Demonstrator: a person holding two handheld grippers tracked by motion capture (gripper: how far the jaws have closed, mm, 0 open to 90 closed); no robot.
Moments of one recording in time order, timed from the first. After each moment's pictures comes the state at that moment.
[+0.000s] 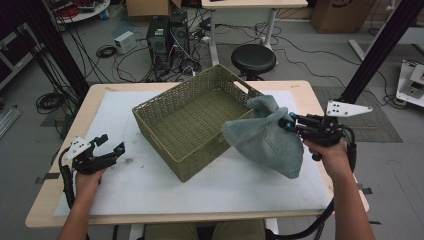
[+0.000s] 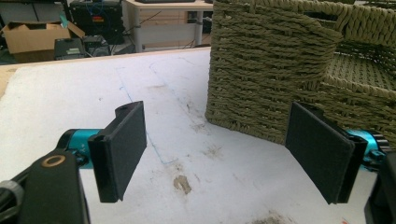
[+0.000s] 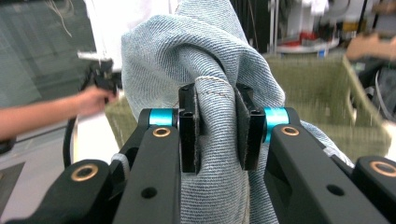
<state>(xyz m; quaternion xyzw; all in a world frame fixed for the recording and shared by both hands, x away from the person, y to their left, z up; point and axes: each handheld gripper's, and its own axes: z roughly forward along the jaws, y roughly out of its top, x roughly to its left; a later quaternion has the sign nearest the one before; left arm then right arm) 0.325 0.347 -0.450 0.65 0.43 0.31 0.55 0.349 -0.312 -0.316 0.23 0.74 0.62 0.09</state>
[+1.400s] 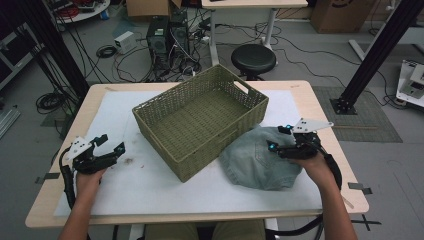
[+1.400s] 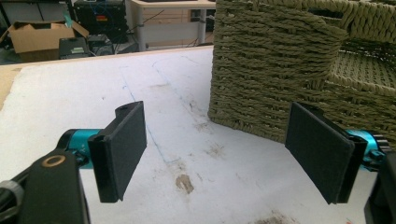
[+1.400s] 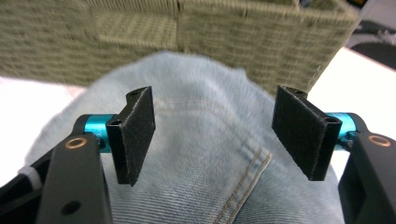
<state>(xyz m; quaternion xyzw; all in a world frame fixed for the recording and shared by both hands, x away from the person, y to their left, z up) 0.325 0.345 -0.450 0.65 0.43 0.31 0.54 0.351 -0.281 -0.372 0.30 0.82 0.44 0.21</state>
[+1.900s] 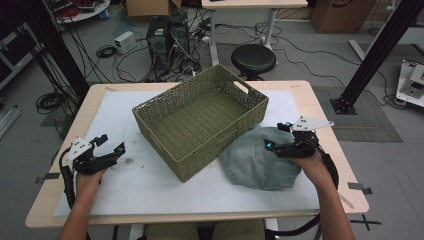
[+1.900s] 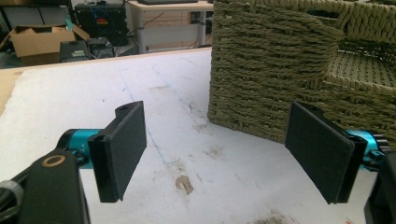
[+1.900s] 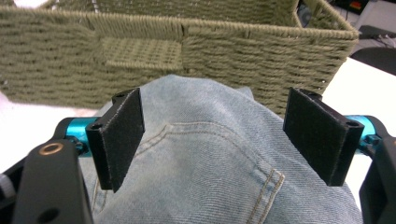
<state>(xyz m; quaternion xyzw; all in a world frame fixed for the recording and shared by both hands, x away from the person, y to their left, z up) 0.323 0.345 -0.450 0.65 0.43 0.32 0.54 0.350 -0.274 -0.369 0.32 0.80 0.46 0.20</state>
